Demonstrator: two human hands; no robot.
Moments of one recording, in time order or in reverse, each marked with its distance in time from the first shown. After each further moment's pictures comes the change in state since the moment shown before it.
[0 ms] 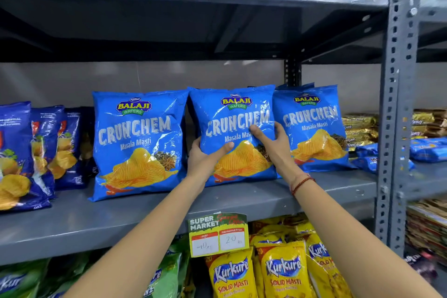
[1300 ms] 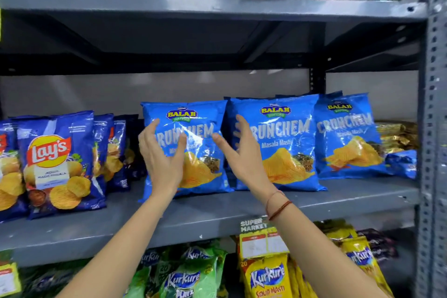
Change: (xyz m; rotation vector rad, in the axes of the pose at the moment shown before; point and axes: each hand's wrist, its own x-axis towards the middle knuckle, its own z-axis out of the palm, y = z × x) left_hand 0.002 0.019 -0.150 0.274 0.509 0.674; right_hand -0.084 -0.066 0.143 -0.190 -0.156 -0.228
